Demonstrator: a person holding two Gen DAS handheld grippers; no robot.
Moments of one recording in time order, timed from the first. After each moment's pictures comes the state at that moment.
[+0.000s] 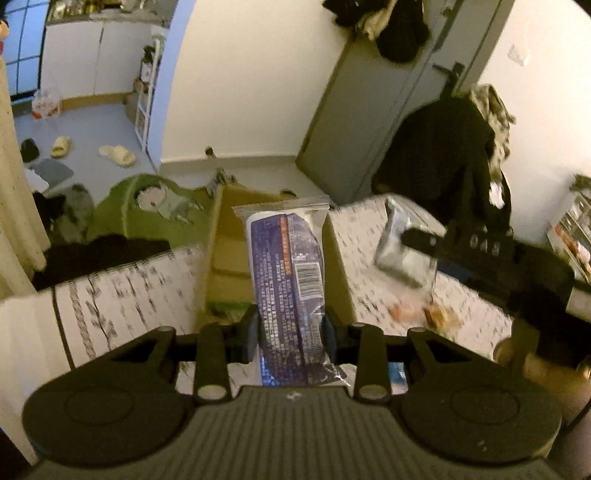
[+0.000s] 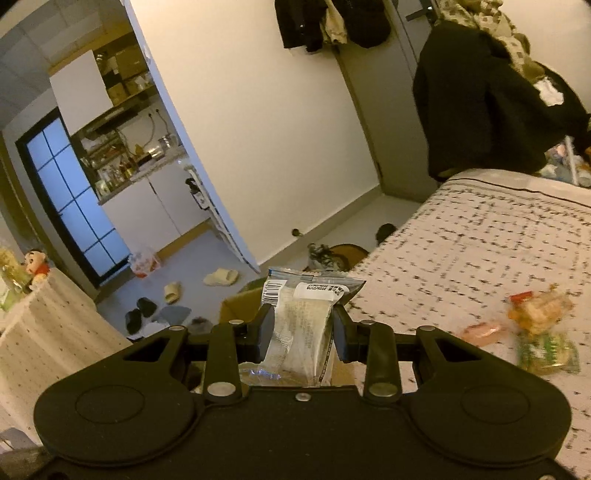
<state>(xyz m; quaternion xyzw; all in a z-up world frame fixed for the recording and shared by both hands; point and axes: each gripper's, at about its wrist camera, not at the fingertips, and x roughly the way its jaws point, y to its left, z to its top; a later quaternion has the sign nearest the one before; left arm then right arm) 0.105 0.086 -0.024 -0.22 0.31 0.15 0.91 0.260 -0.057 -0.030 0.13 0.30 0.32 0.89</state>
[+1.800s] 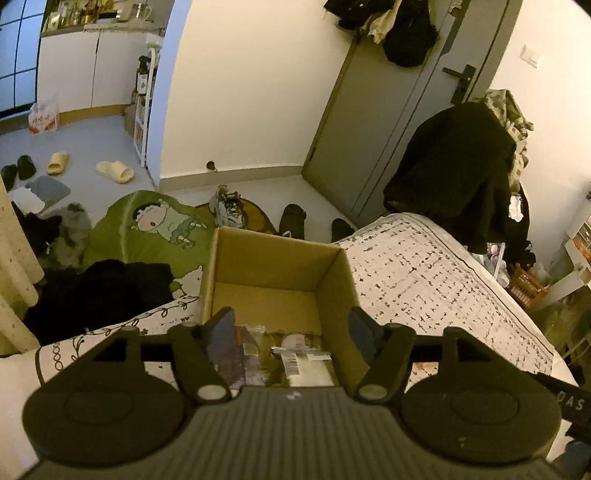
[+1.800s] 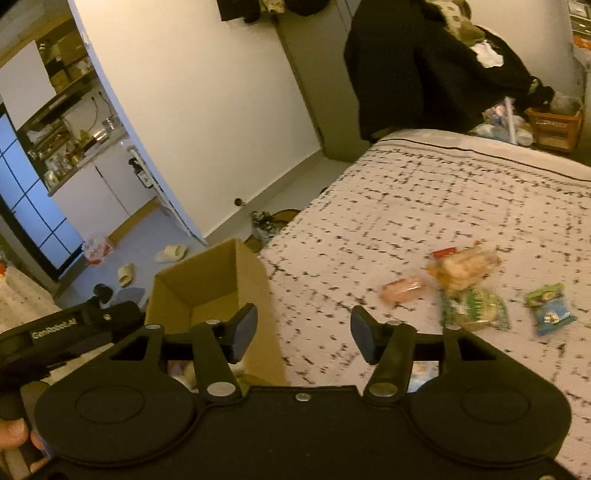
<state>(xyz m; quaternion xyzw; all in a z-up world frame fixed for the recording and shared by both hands) 0.172 0.115 -0.026 -0.21 0.31 0.15 0.92 0.267 -0.121 -0.042 0.12 0.37 0.24 0.89</state>
